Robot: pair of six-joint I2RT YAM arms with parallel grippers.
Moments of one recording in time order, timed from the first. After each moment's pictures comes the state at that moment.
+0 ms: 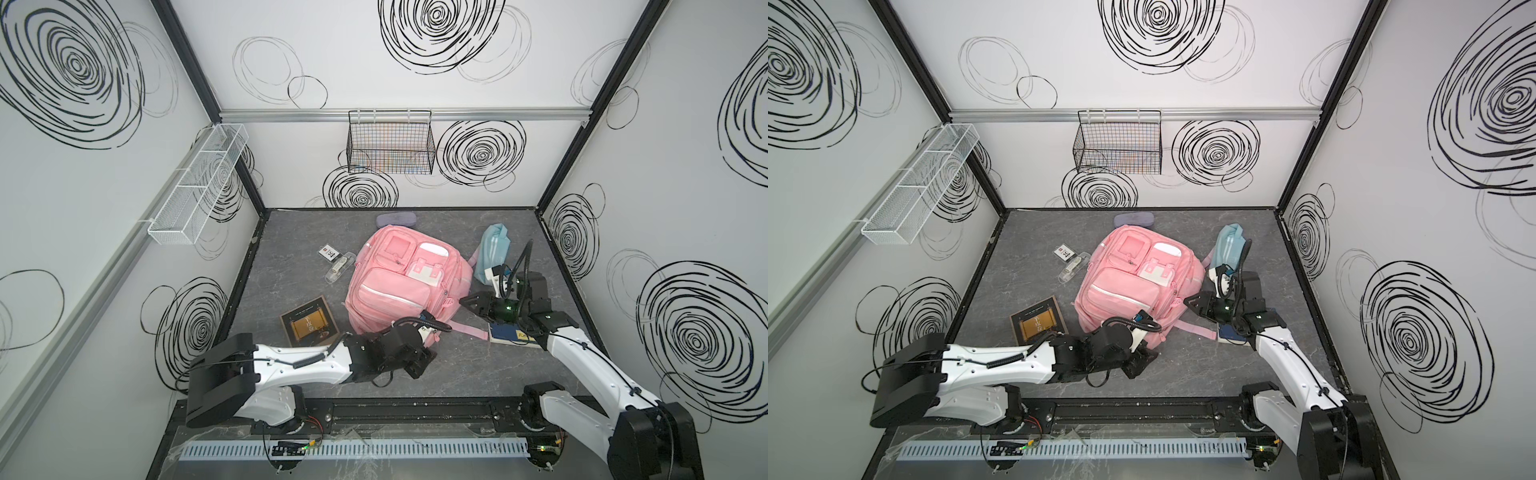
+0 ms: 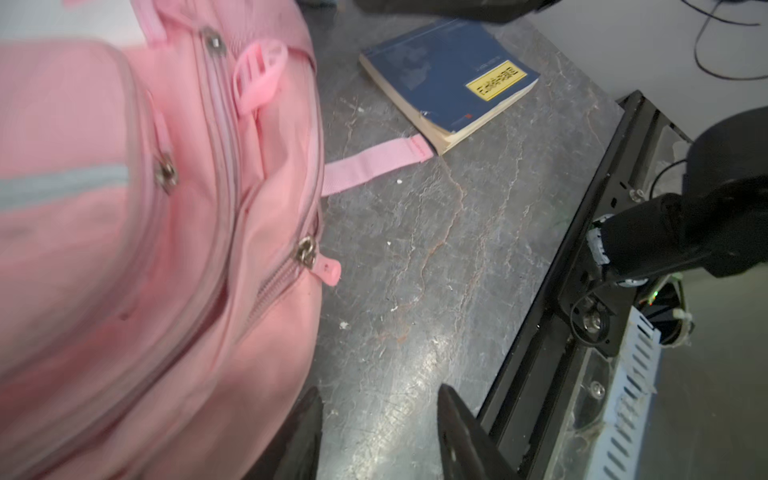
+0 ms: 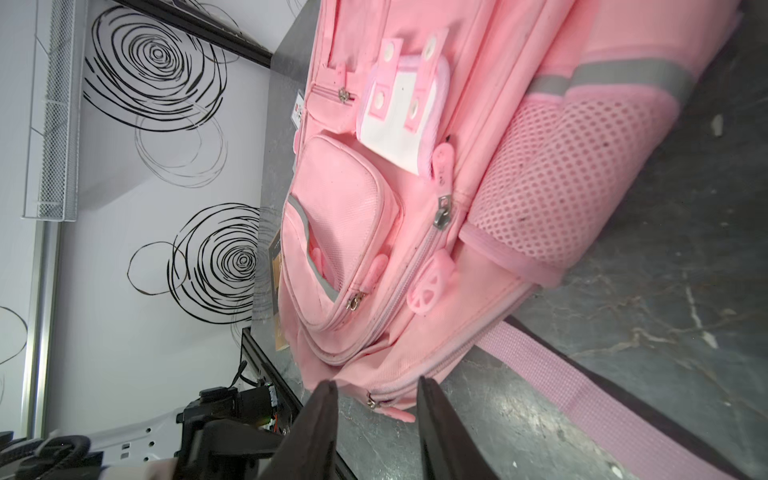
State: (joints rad) left arm -1.19 1.40 0.68 -0.02 -0.07 -0.55; right arm 0.14 1.01 0.53 -0.25 -0.73 0.62
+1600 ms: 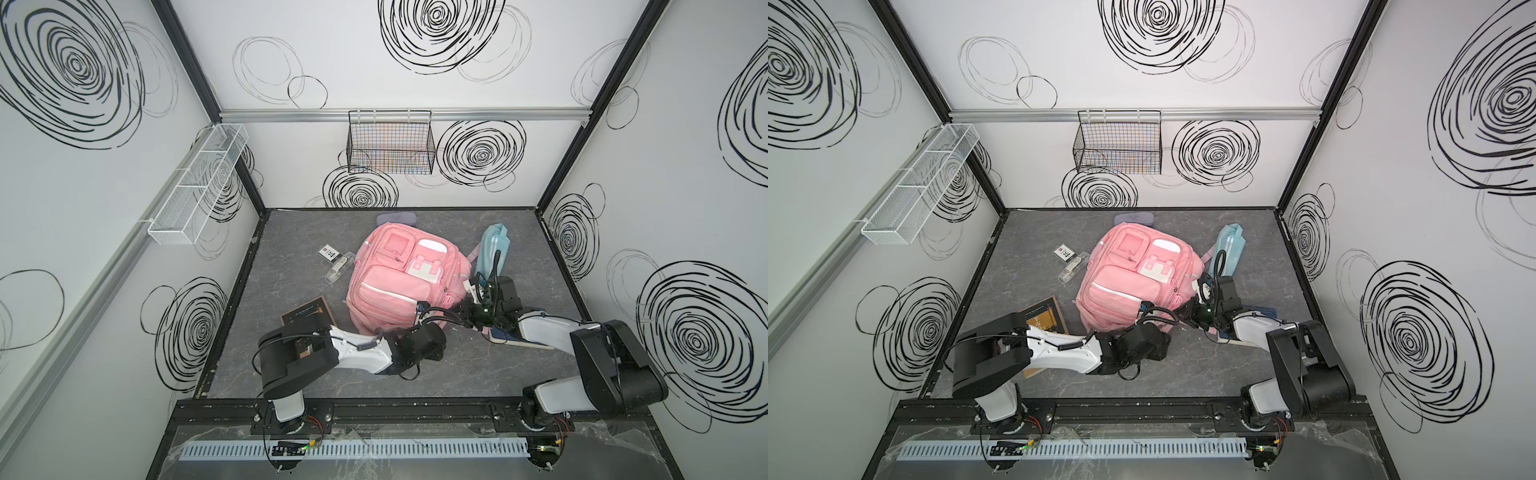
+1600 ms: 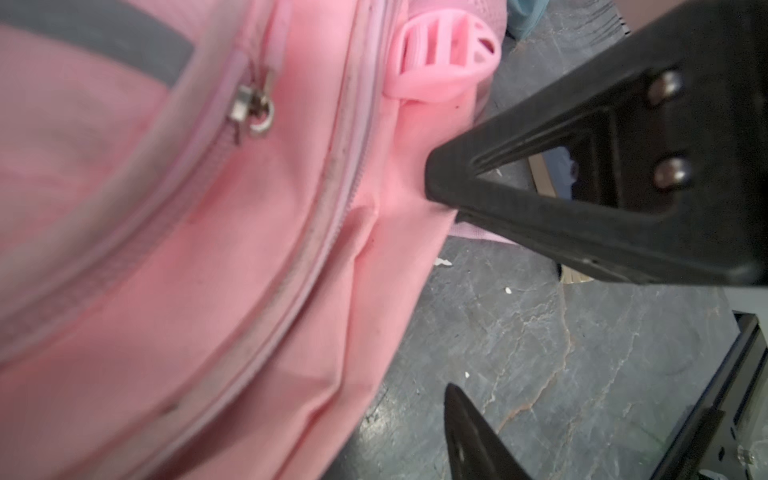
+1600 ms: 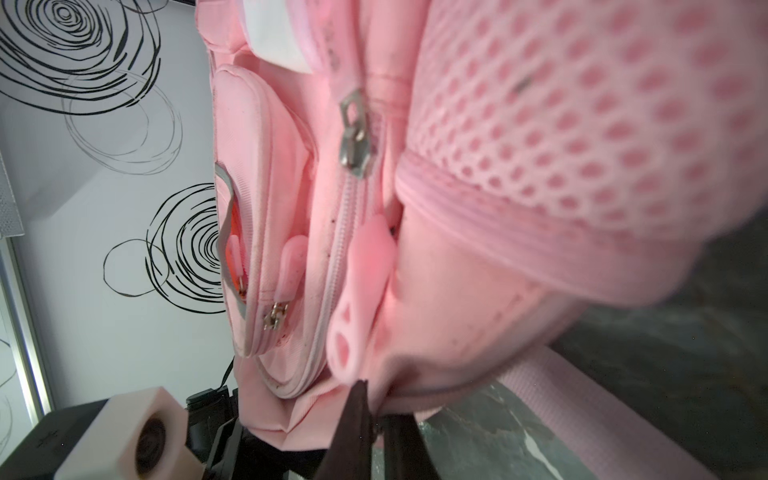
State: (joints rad) left arm -1.16 1.76 0.83 0.15 -0.27 -0.94; right arm 0.26 1.41 0.46 0.12 -0.76 0.77
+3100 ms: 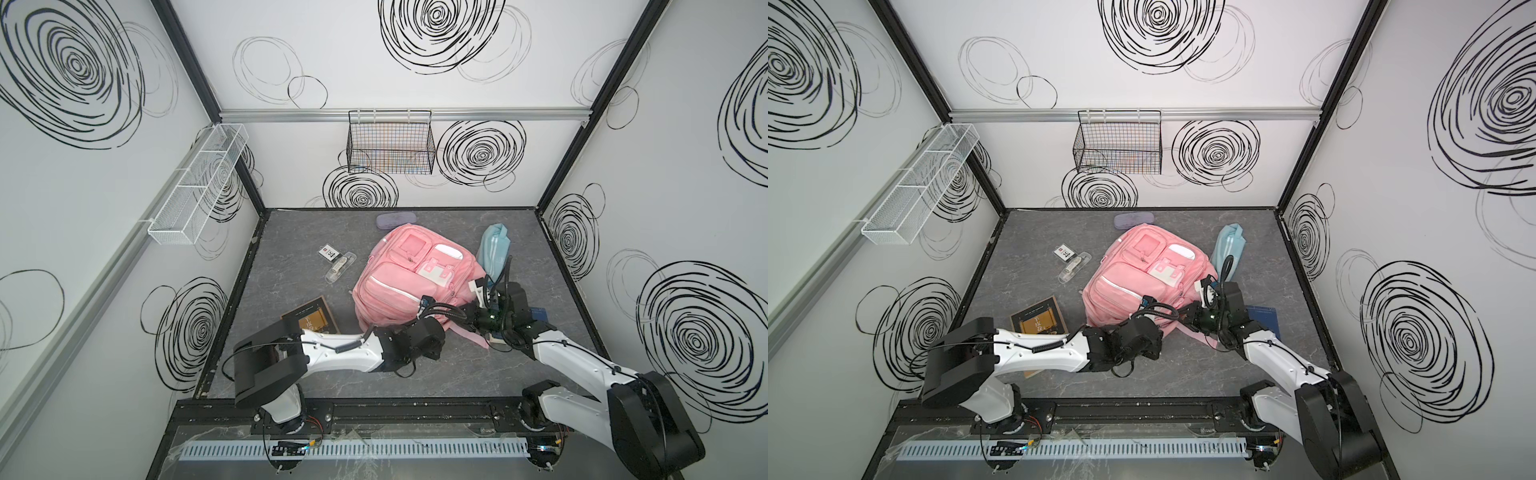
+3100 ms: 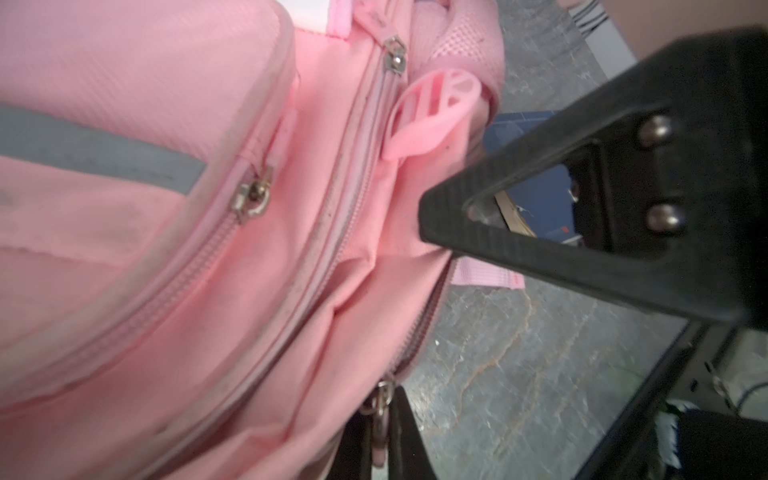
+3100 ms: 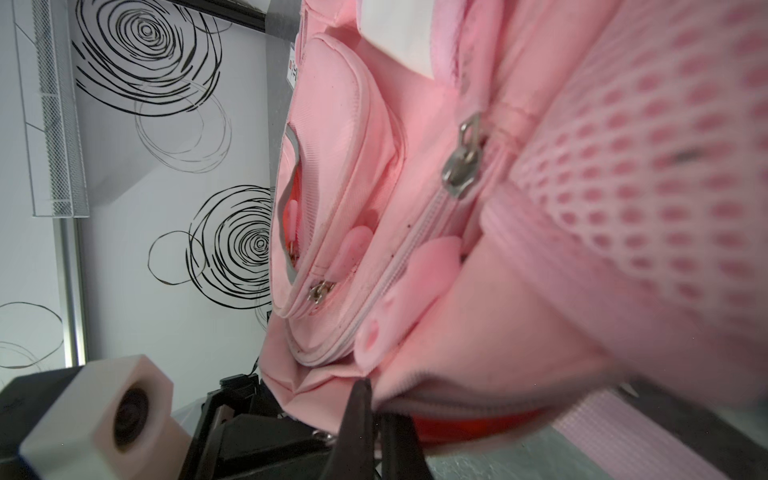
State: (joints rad) left arm -1.15 1.59 0.86 -0.04 -0.21 -0.77; right arm 0.29 1.12 0.39 0.04 -0.72 0.83
